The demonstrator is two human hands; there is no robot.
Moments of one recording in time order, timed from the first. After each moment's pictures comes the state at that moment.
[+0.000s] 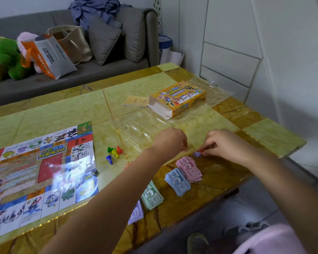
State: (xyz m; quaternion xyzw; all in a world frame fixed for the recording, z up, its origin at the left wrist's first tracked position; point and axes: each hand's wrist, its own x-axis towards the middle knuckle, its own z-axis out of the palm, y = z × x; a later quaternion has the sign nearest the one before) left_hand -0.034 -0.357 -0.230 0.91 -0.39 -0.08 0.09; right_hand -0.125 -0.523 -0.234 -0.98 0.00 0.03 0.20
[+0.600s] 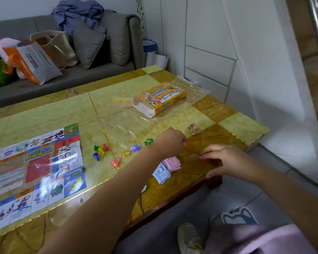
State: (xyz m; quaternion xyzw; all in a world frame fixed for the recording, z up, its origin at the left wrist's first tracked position) left_hand -0.072 -0.388 -0.232 0.88 -0.46 -0.09 0.06; right_hand -0.219 -0.550 -0.247 -0.98 -0.07 0.03 0.18
